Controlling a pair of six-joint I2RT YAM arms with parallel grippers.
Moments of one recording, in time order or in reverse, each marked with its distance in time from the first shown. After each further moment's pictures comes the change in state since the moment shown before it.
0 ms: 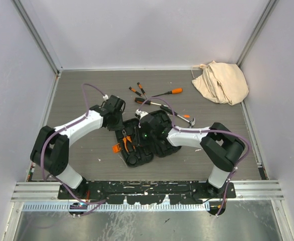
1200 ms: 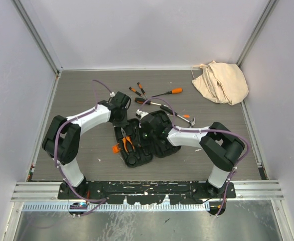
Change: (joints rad) left arm 0.000 0.185 0.119 0.021 0.026 0.039; right arm -0.007 0.010 -0.007 0.009 -0.022 0.019
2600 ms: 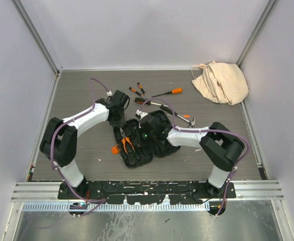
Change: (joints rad) left arm 0.000 -0.044 0.036 -0.121 -0.068 -0.010; right arm 0.001 0.000 0.000 -0.001 -0.008 0.008
